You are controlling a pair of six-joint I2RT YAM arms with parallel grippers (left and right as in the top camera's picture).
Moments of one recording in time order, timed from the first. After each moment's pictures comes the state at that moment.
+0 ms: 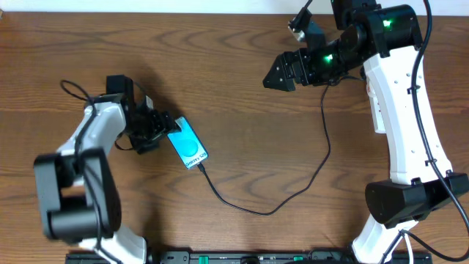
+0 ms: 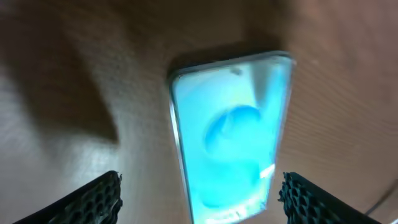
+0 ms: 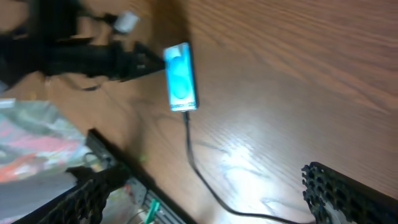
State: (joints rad) left arm 0.12 1.79 1.10 -0.78 0.43 -0.36; right arm 0.25 1.92 2.22 -1.56 -0.60 -0.02
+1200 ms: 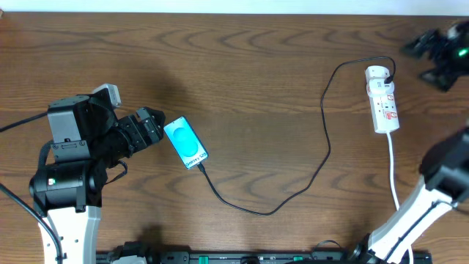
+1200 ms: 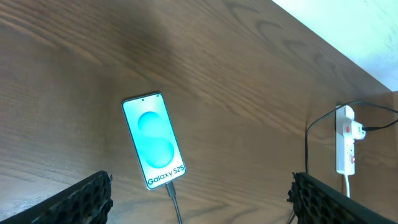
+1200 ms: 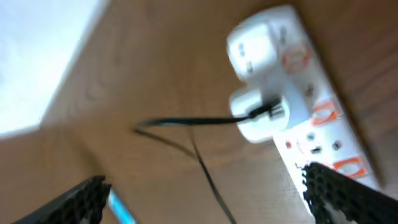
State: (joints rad) left arm 0.12 1.01 1.10 -0.92 0.38 -0.38; right arm -0.50 2.29 2.23 -1.34 -0.68 0.11
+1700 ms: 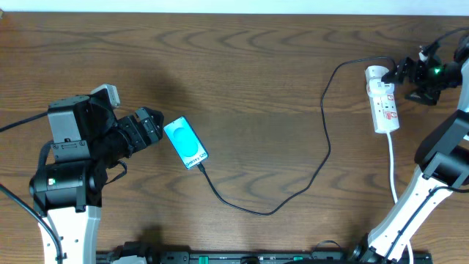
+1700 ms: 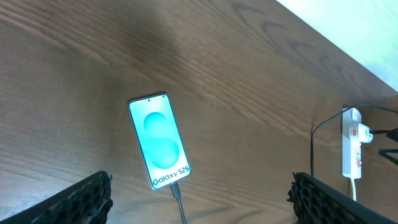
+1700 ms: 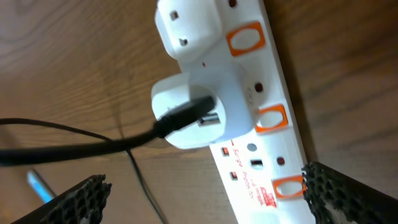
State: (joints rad) left arm 0.12 1.01 1.10 -0.92 0.36 -0.38; right arm -0.48 2.40 2.22 -1.37 -0.51 -0.12
